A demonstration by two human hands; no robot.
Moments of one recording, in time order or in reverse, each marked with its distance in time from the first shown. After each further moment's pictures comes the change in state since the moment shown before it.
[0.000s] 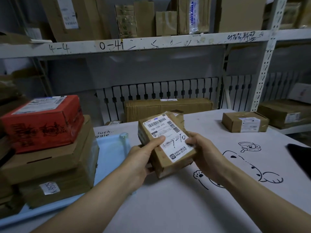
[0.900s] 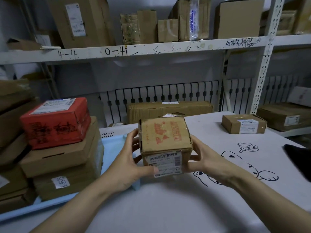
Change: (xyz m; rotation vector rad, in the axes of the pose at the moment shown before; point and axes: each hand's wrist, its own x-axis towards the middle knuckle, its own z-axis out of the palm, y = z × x) left_hand -0.038 -0.001 -0.048 0.562 -0.146 0.536; right_hand -0.042 -0.017 -0.002 -0.575 -0.322 -0.195
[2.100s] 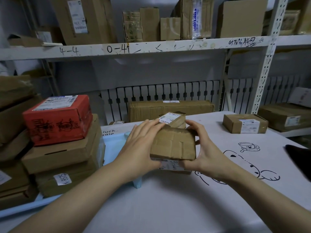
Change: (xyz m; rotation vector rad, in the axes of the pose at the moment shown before) left_hand 0.025 0.019 0.004 0.855 -0.016 0.295; right_hand 0.004 -0.007 0.009 -0.222 0.225 -0.198
